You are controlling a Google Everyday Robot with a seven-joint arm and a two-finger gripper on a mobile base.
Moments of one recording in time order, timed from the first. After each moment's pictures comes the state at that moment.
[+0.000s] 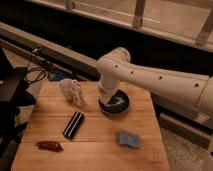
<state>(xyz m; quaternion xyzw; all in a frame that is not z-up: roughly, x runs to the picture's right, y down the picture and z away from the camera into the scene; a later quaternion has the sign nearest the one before) 0.020 0.067 0.715 -0.32 0.05 0.35 0.88</state>
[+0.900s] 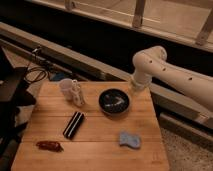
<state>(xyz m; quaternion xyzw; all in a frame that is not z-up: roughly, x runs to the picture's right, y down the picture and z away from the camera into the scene) 0.157 0.023 0.749 -0.26 0.10 0.48 0.83</state>
